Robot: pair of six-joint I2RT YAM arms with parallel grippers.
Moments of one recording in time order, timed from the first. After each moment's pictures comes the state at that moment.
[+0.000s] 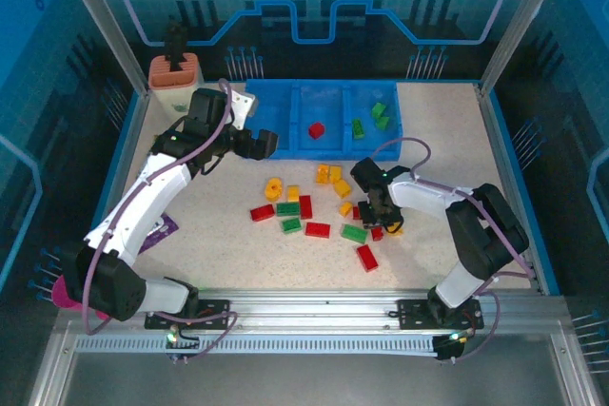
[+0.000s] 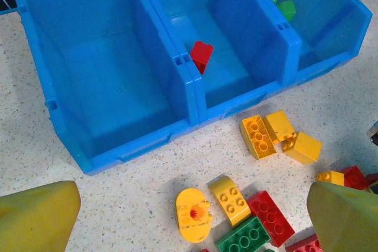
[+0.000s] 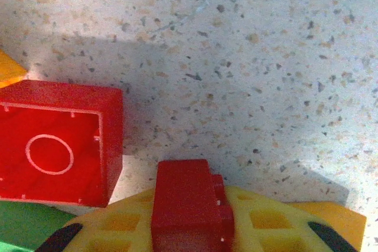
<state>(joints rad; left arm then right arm) -0.29 1.36 1.29 -0.63 0.18 -0.03 0.54 1.63 0.92 -0.78 0.08 0.46</state>
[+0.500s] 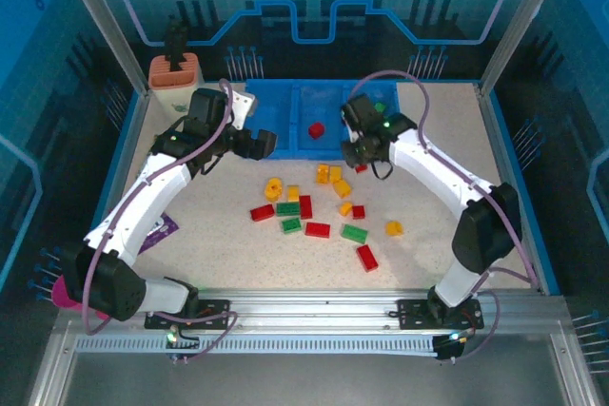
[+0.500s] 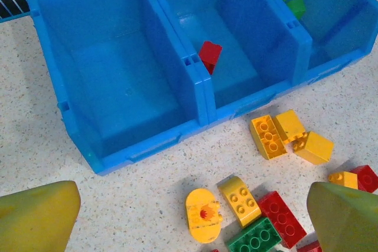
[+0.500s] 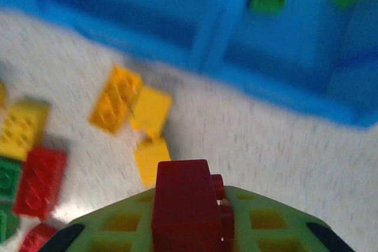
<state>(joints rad) -0.29 1.36 1.29 -0.63 0.15 -0.01 0.54 1.70 1.55 -0.92 0.17 0.19</state>
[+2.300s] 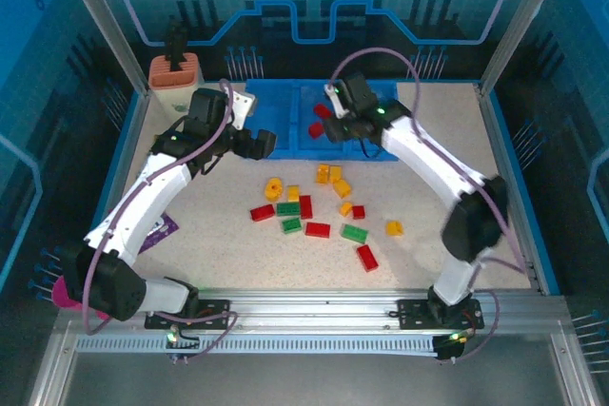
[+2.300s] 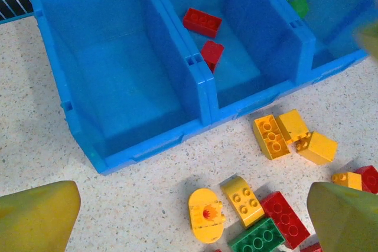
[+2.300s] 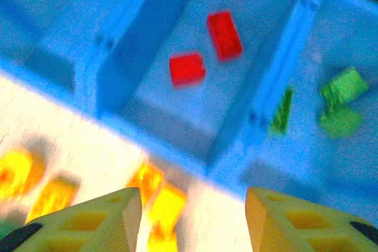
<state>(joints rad) -0.29 1.36 1.29 -0.63 0.15 0.00 0.55 1.70 1.61 -0.80 0.15 0.07</state>
